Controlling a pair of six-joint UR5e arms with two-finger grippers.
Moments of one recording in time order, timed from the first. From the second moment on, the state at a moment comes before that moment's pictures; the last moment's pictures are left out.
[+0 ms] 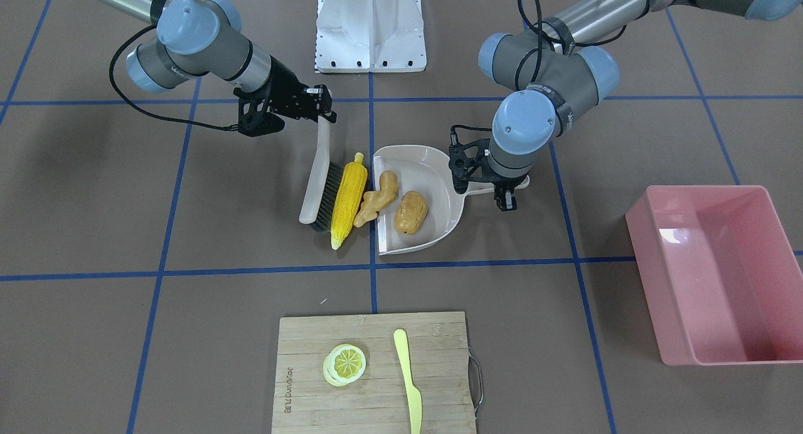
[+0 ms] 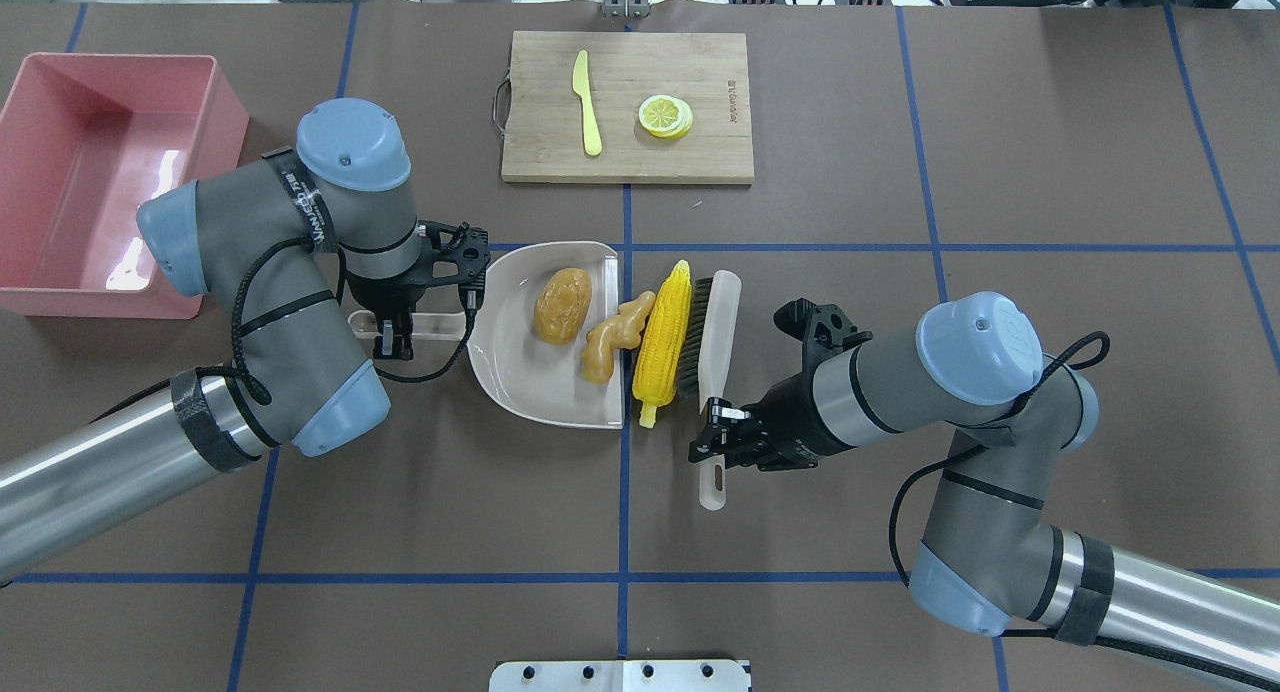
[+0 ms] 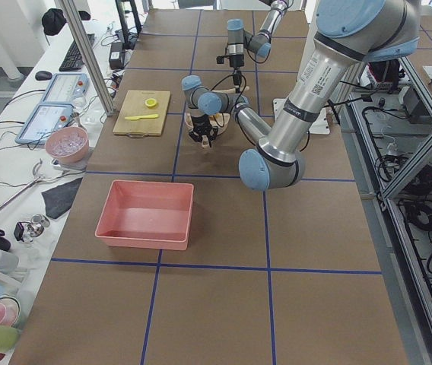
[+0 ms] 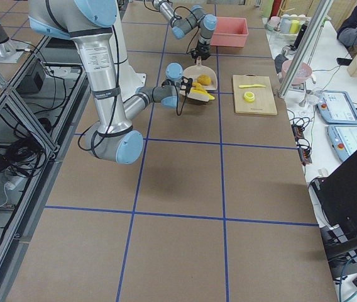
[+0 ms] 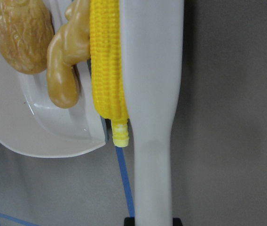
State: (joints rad) left arm -0.68 -2.18 -1.56 -1.41 -2.09 0.58; right arm 0.47 -1.23 1.74 -0.75 2.10 1.67
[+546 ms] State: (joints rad) left arm -0.68 -2.18 -1.57 -1.41 -2.09 0.58; right arm 0.47 -1.19 1.71 -0.75 2.10 1.69
